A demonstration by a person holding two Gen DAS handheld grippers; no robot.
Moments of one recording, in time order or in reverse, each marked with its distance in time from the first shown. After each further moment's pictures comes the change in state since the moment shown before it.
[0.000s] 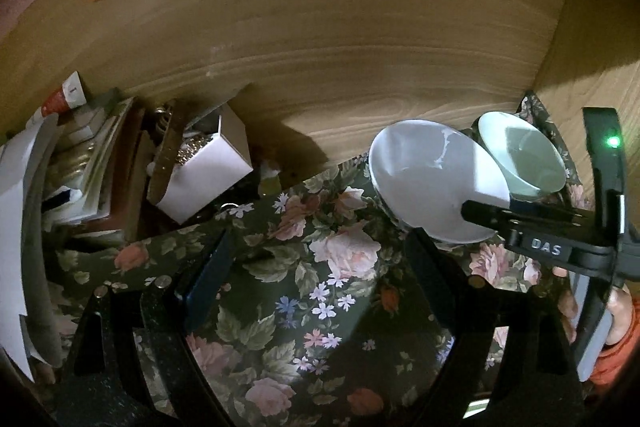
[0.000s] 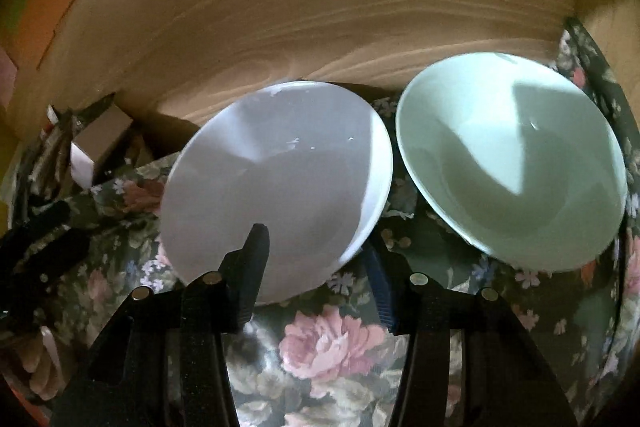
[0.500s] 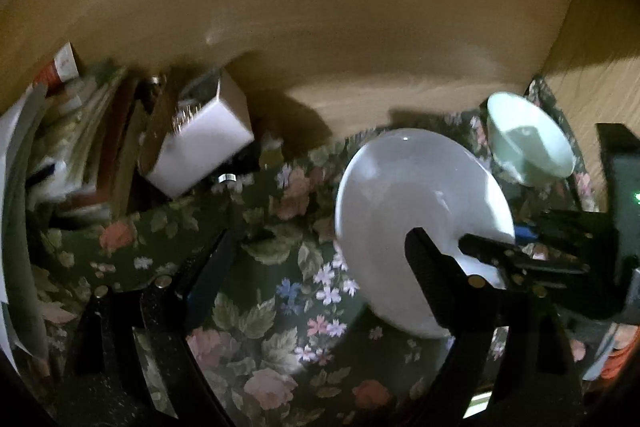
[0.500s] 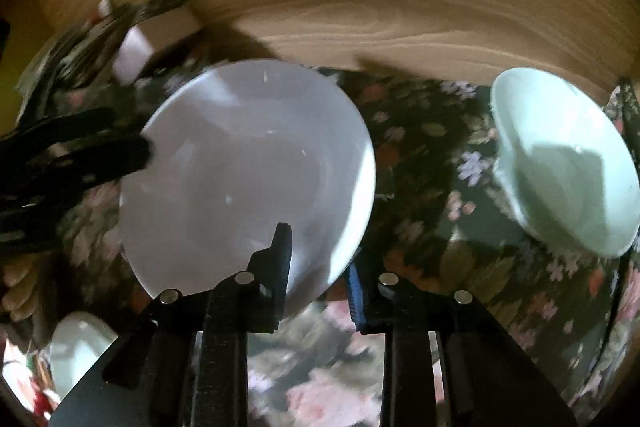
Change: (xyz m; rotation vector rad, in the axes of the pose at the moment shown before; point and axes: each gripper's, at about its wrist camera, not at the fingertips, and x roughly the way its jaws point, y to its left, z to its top) left arm 0.016 0.001 -0.009 -0.001 0.077 0.008; right arm -0.011 0.049 -0.041 -0.256 0.099 0.066
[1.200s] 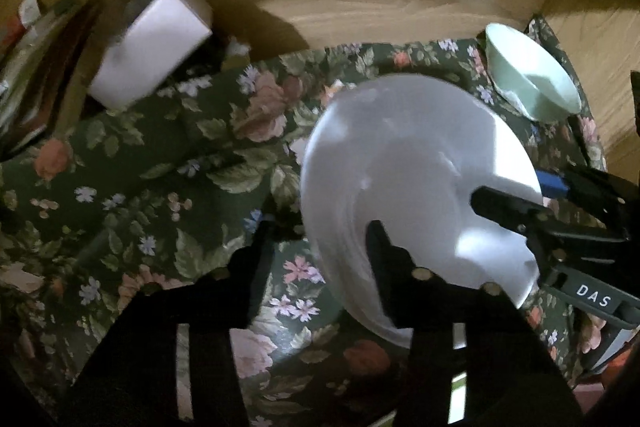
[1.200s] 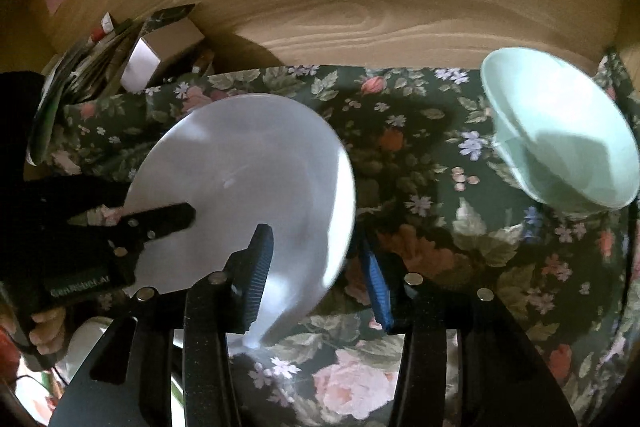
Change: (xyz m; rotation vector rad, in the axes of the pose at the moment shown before) left arm 0.032 -0.015 -0.024 0.027 0.186 -0.039; right arm -0.001 -0.001 -0.004 0.088 -0.029 0.013
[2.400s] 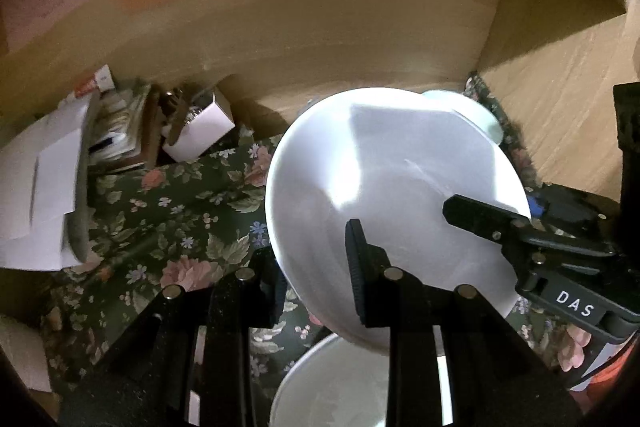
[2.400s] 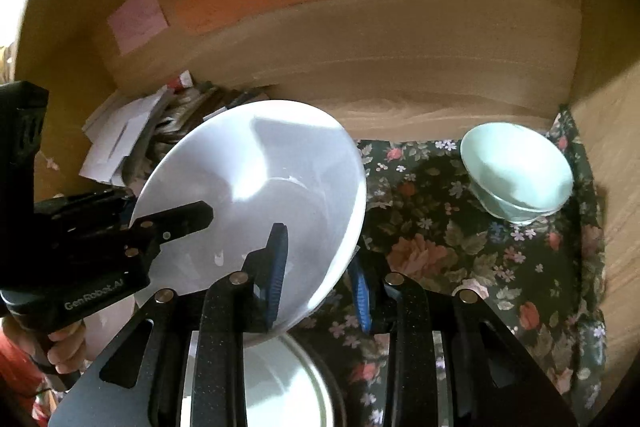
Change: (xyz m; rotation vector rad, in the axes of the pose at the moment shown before) left arm -0.127 -0.019 -0.039 0.024 -0.273 -0.012; right arm -0.117 0.049 -0.030 -0.044 -0.243 -0.003
